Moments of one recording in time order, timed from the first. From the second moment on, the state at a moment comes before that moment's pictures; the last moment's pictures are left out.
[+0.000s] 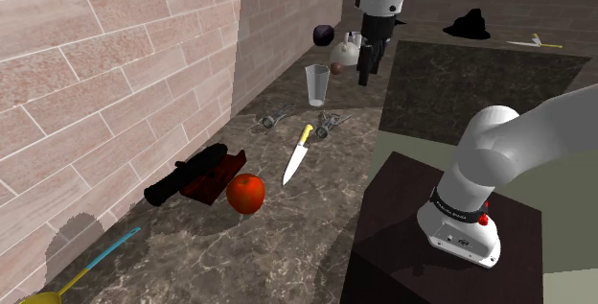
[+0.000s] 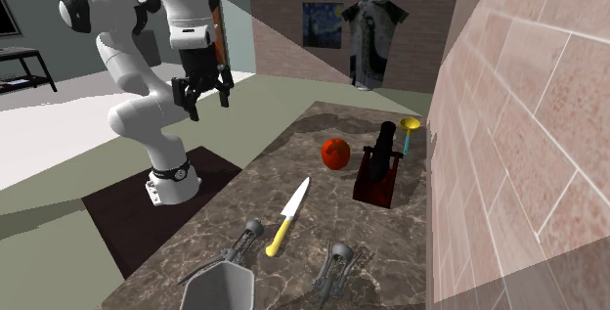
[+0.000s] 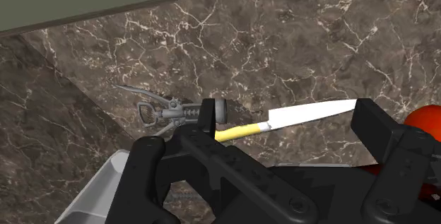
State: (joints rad) arm -0.01 -0.77 0.02 -2.40 0.04 1.63 -0.12
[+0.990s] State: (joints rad) arm 0.09 -0.52 0.30 -2.34 0.09 1.89 0.09
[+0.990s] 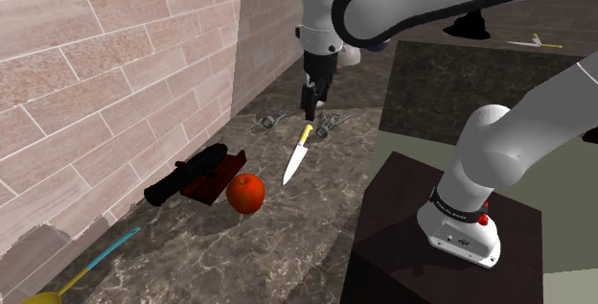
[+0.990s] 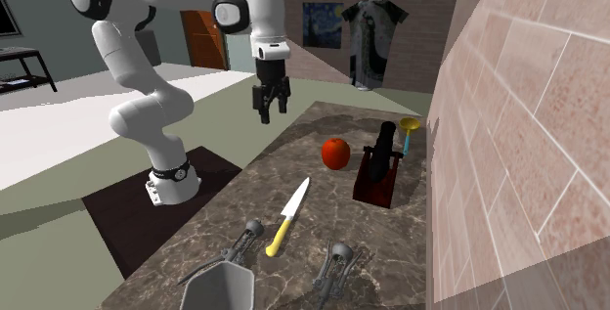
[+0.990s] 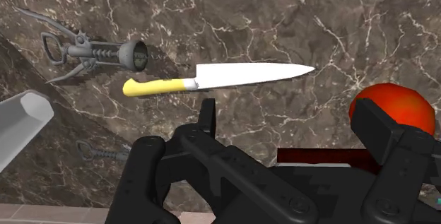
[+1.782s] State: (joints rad) arm 0.11 -0.17 0.57 -2.15 -0.09 2.05 0.36
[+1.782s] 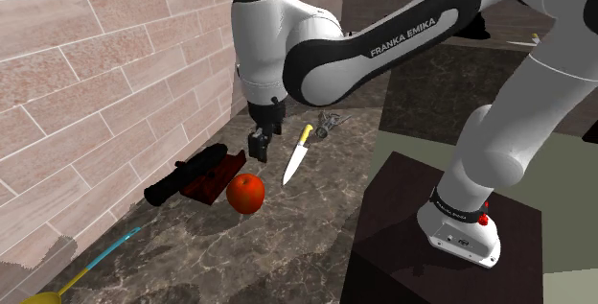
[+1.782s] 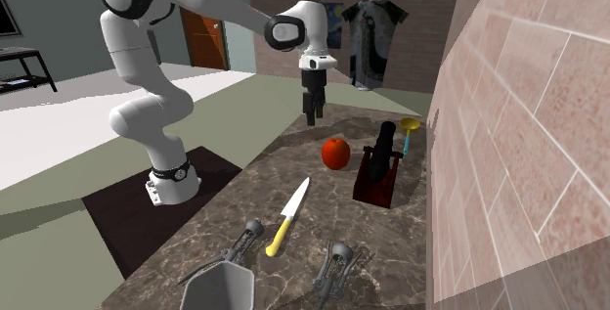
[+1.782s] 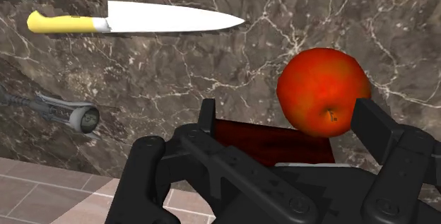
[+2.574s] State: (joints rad) arm 0.16 0.12 0.65 -2.01 -0.35 2.11 0.57
